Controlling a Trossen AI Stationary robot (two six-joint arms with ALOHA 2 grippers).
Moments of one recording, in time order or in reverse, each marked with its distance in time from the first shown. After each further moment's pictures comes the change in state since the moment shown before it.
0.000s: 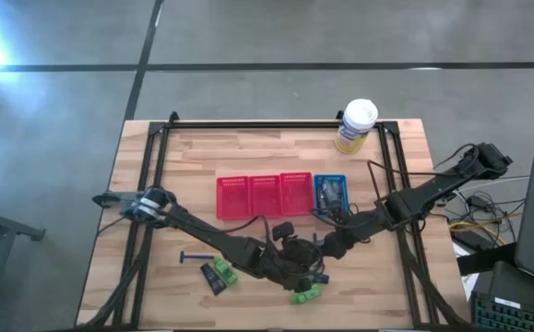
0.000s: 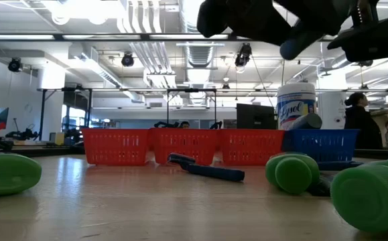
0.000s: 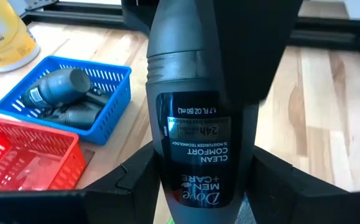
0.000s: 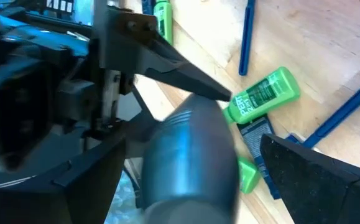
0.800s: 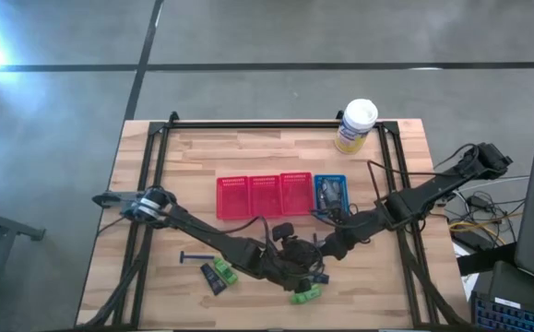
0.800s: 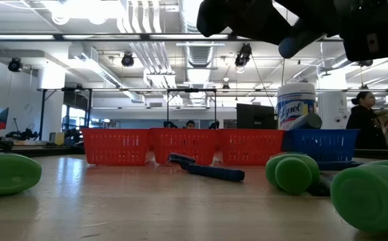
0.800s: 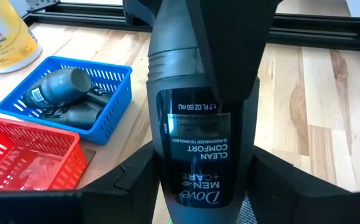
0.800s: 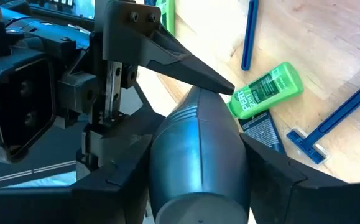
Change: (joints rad) left arm -0.003 0.000 -0.002 0.008 -0.011 0.006; right arm 0.000 0.000 0.000 0.001 -0.023 -0.016
